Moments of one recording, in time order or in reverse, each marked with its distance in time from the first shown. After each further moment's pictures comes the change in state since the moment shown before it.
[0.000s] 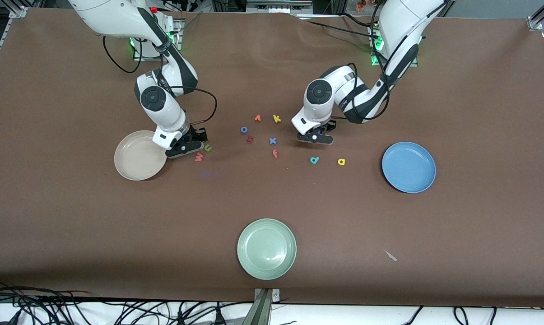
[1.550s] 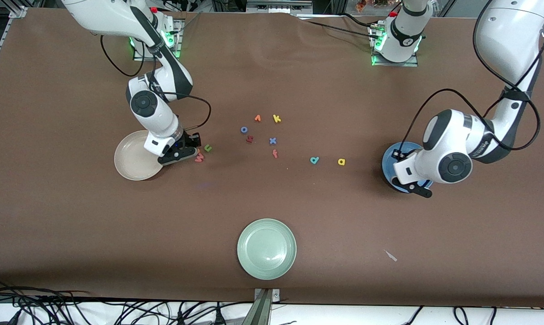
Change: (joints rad) left arm 0.513 0.020 0.027 0.334 -0.042 -0.531 0.883; right arm -0.020 0.000 -0.012 0.082 0.001 -0.077 -0.049
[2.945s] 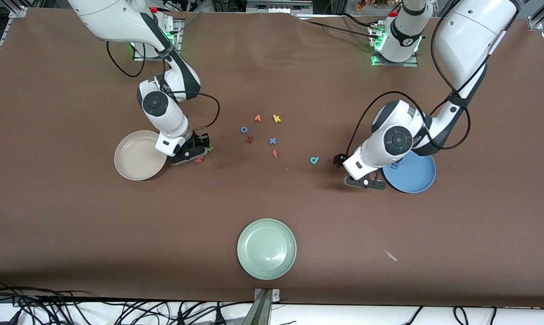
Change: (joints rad) left arm -0.129 0.034 -0.099 -0.184 -0.009 0.542 -0.496; right arm 0.036 0.042 0.000 0.001 0.000 0.076 0.007
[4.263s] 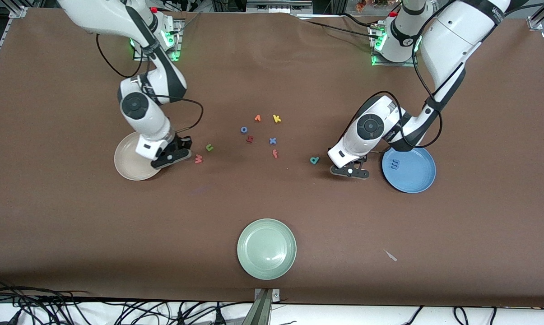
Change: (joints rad) left arm -0.052 0.035 0.004 -0.059 0.170 0.053 -0.171; right arm -0.015 -0.099 -0.113 0.019 -0.001 -0.150 -0.202
